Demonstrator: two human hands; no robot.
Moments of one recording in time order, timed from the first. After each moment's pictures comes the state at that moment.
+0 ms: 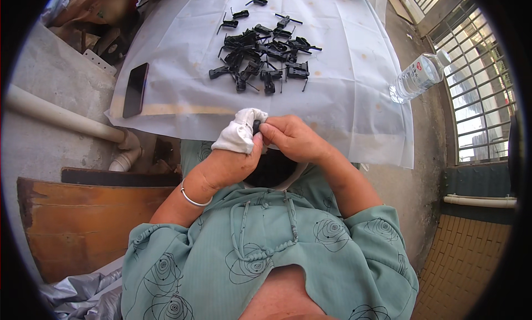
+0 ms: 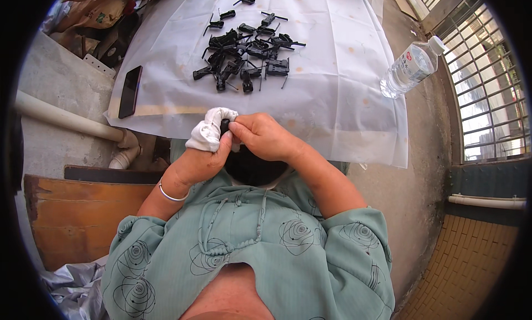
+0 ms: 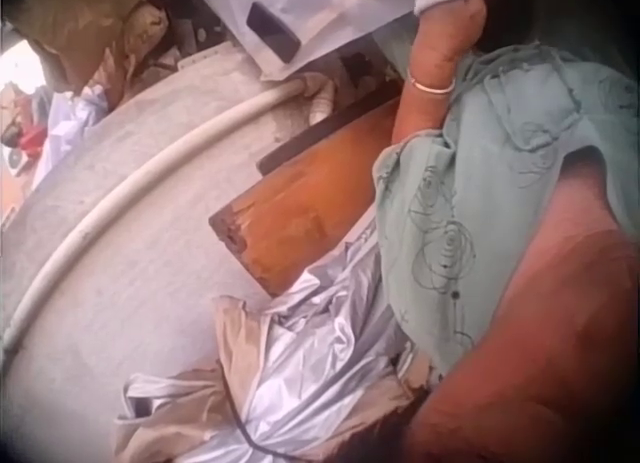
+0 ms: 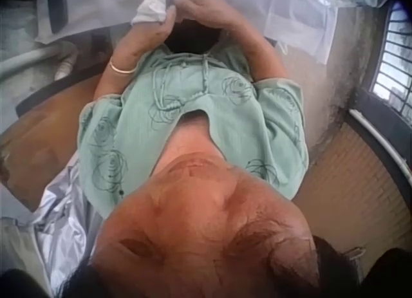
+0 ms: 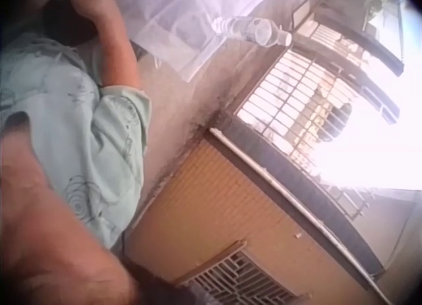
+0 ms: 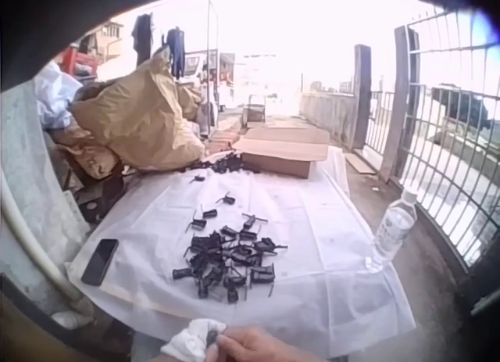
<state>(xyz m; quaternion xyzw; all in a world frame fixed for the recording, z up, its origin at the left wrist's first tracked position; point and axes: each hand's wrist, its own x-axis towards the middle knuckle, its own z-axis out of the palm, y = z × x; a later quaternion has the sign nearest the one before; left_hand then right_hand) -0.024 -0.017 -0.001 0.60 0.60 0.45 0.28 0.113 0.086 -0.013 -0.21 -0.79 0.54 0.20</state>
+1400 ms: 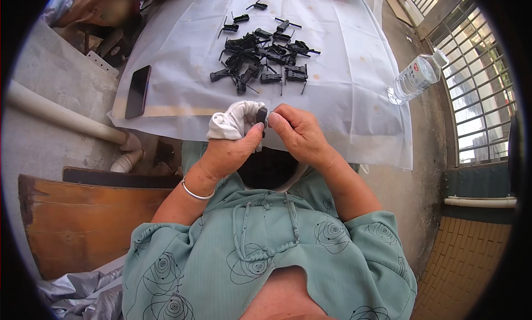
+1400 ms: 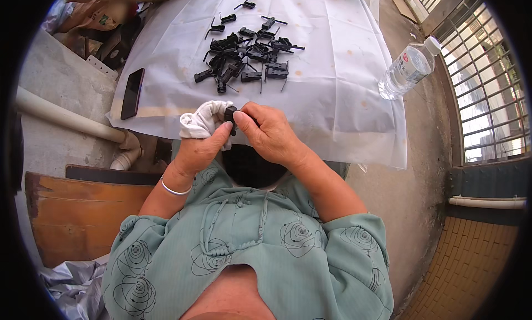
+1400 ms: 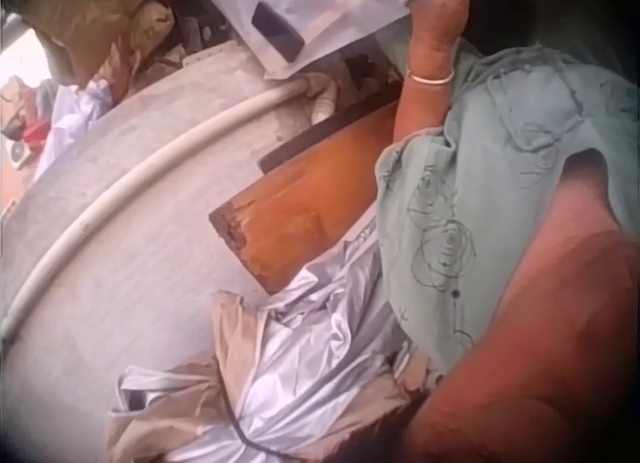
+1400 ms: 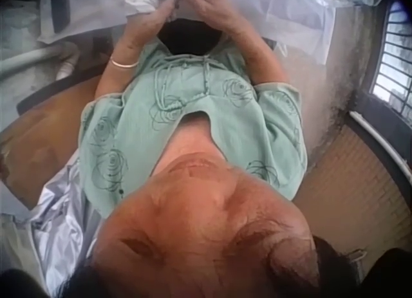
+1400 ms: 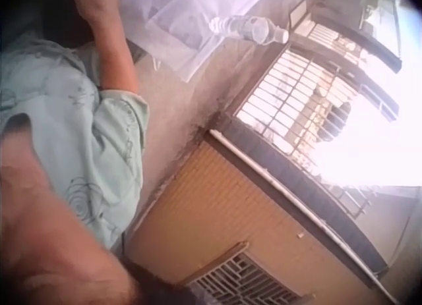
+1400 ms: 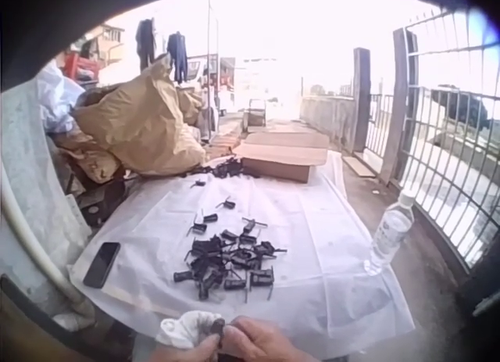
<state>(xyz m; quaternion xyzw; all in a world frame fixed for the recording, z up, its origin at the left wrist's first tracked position) -0.024 -0.008 0.004 0.43 0.52 0.58 0.45 0.119 0.079 0.004 -0.24 -0.76 0.52 0.30</state>
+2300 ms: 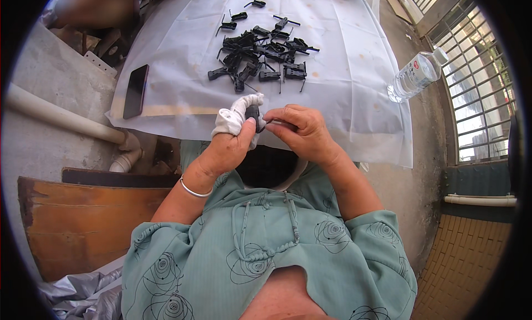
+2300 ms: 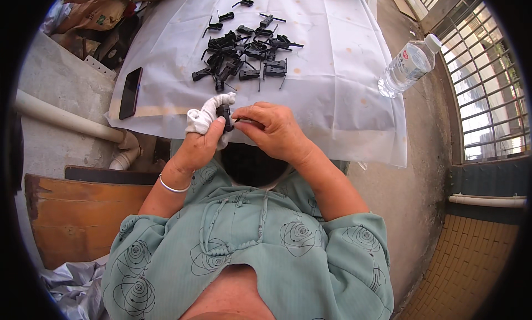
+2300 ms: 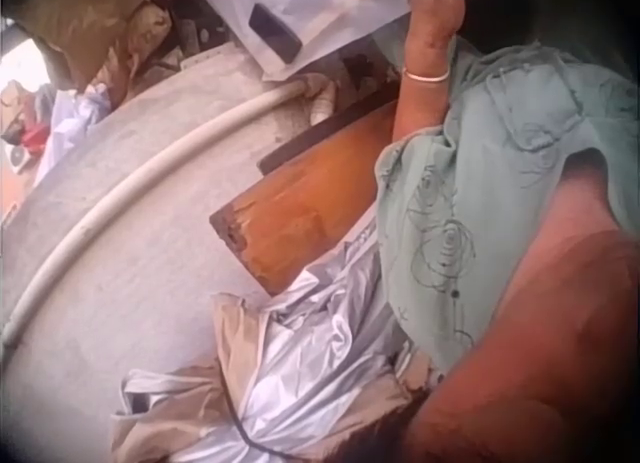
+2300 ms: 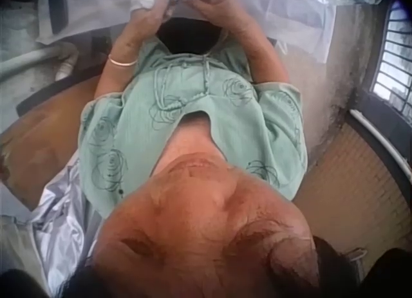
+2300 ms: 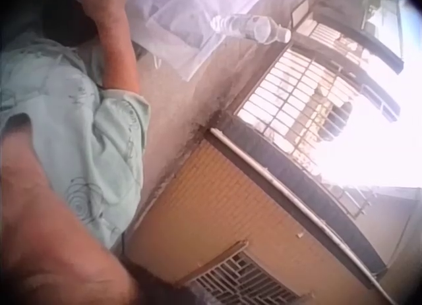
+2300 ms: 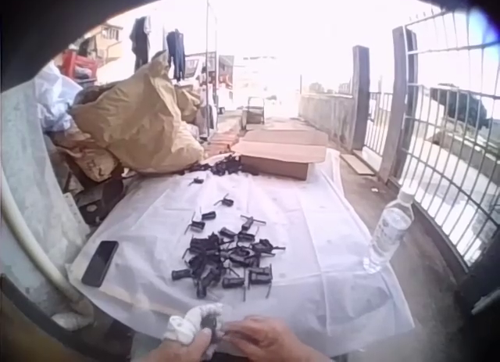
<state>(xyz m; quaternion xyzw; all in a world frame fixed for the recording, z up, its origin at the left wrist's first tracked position) -0.026 -0.004 0.004 0.46 0.53 0.54 0.46 0.127 0.090 -0.005 -0.16 -0.83 0.41 0.34</state>
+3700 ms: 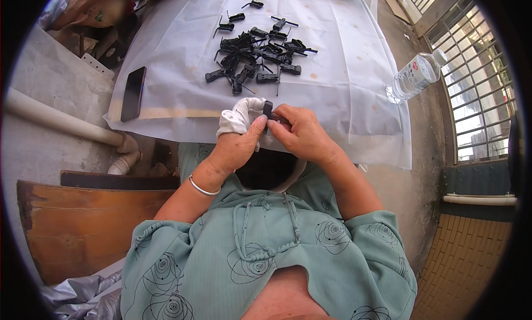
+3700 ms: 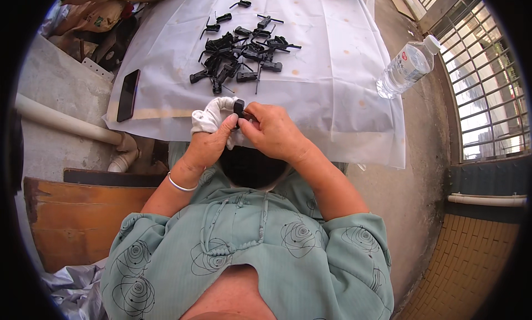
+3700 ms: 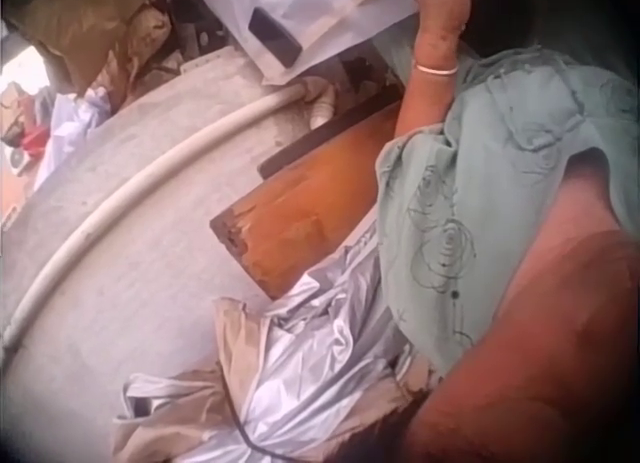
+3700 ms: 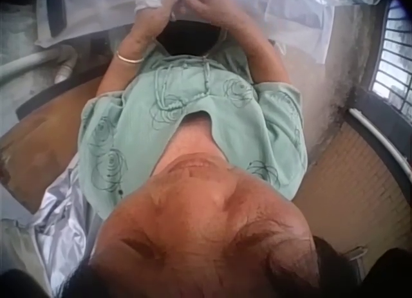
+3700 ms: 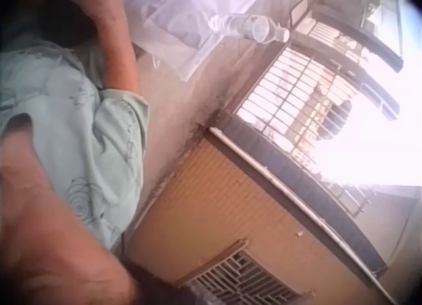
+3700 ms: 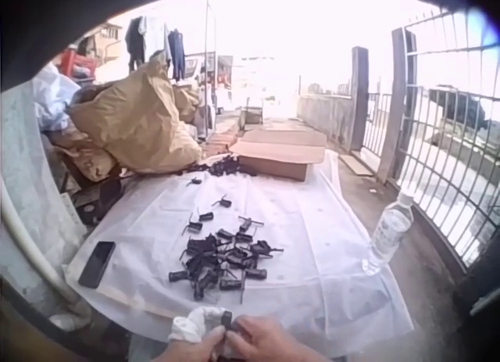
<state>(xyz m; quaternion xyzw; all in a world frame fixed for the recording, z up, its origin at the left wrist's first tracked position) -0.019 0.008 -0.017 0.42 0.53 0.56 0.48 0.126 0.095 -0.007 -0.27 -0.83 0.42 0.25</state>
